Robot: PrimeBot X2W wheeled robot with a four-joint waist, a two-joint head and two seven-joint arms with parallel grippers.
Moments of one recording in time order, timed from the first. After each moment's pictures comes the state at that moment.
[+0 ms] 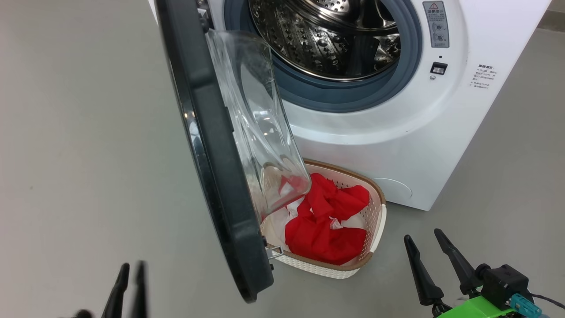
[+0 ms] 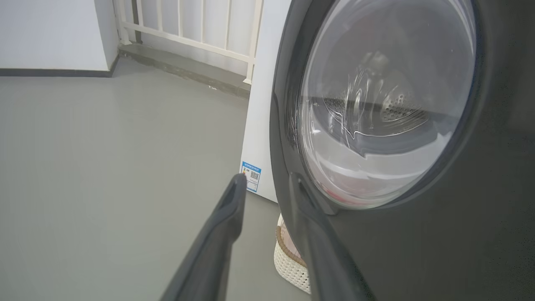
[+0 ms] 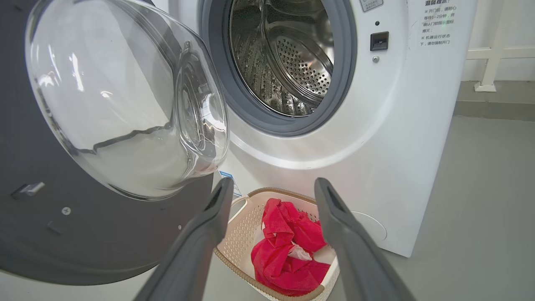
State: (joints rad) left arm 0.07 0.04 0.02 0.18 -0.31 -0.06 -0.25; right arm 0.05 -0.09 0.11 0.20 0.37 0.12 -0.26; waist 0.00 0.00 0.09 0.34
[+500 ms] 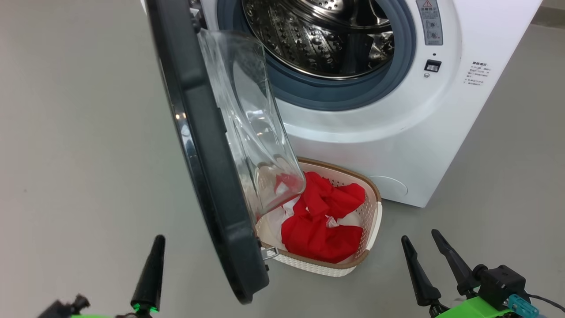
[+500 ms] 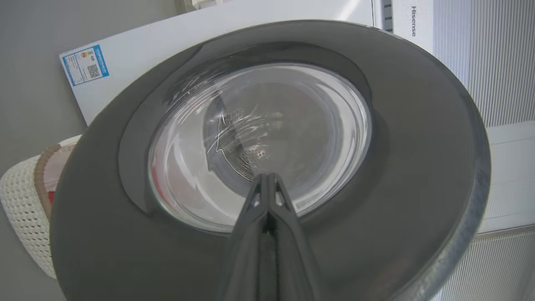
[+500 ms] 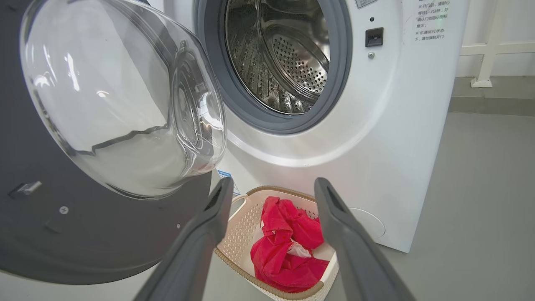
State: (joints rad) left arm 0.02 0.06 -0.09 0.05 -1.50 -0.12 -0.14; right arm 0.05 -0.08 0.11 0.20 0.37 0.12 -0.26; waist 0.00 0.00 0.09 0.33
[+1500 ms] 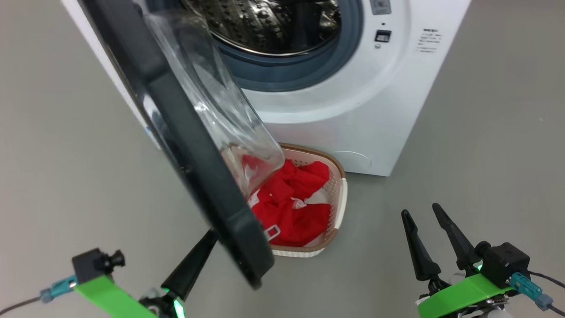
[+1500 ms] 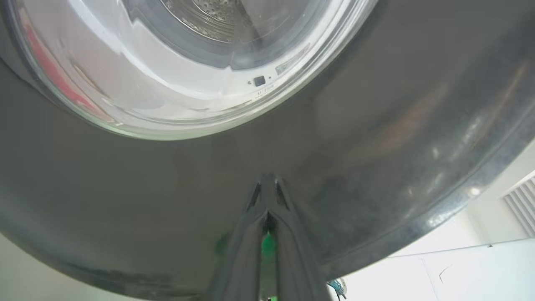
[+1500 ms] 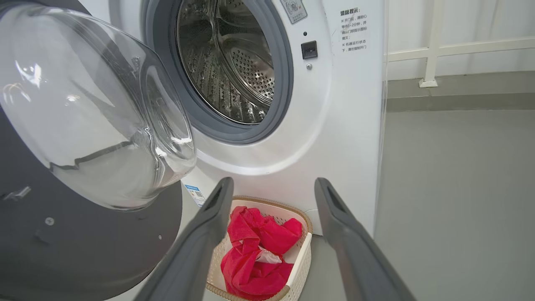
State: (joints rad) left arm -0.04 0.14 -0.13 -0.09 -1.56 -0.12 0.38; right arm -0.03 -0.07 0.10 0.19 0.37 0.12 -0.26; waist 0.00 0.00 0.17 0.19
